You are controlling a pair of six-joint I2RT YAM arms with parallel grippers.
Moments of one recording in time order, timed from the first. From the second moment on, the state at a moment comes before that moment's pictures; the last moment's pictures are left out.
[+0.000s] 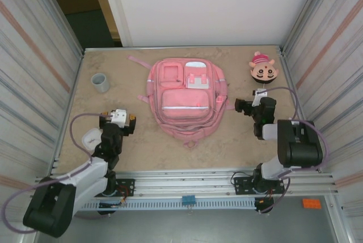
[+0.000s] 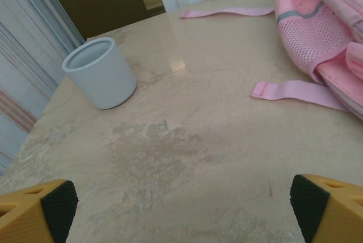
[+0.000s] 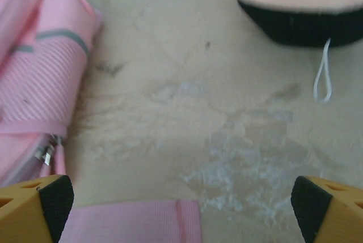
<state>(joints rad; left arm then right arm) -0.32 0.96 0.06 0.59 -0.43 0.20 -0.06 1.54 0.38 0.69 -0.10 0.08</state>
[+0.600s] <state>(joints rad) -0.16 1.34 0.25 0.83 -0.26 0.17 -0.06 1.55 0.39 0.70 -0.06 0.08</state>
